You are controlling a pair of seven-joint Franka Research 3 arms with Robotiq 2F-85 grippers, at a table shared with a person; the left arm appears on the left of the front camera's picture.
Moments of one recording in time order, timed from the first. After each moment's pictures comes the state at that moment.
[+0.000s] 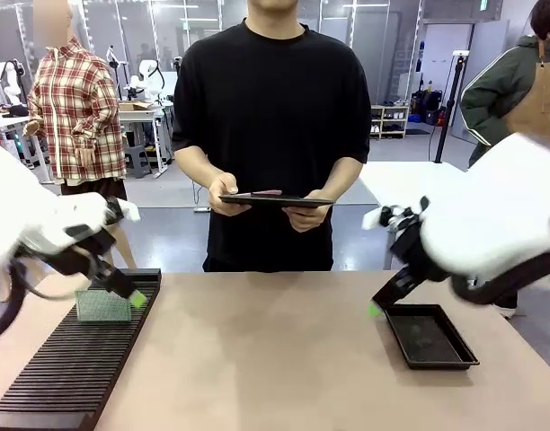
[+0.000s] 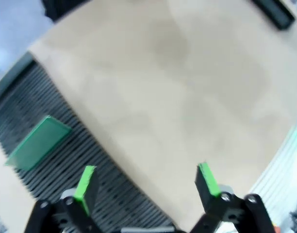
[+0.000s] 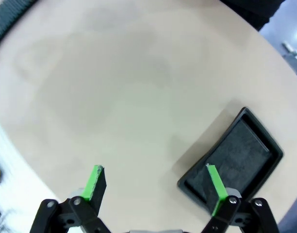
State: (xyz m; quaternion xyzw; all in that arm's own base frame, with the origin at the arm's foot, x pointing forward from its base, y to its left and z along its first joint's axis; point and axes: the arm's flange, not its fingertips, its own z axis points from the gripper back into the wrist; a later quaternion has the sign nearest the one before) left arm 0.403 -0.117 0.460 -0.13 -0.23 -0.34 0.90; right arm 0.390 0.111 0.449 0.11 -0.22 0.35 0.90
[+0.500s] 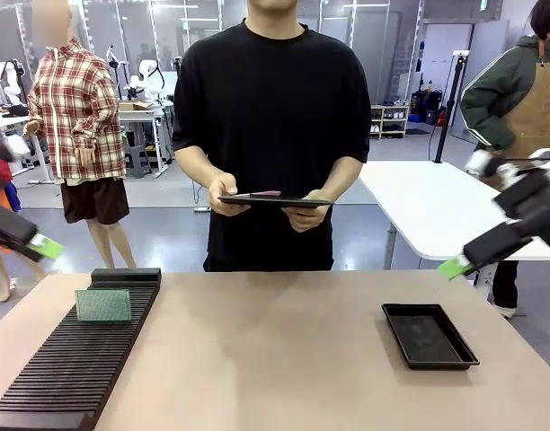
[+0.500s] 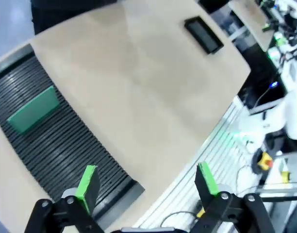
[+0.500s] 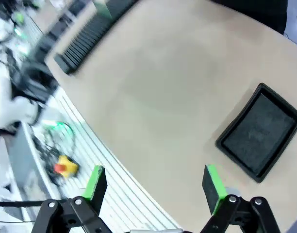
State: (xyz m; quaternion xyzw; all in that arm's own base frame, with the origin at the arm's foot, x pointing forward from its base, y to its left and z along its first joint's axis) left arm 0.357 0.013 0.548 -0.30 -0.23 -0.27 0.88; right arm 0.334 -0.011 0.528 0.32 -0.22 0.27 0.88
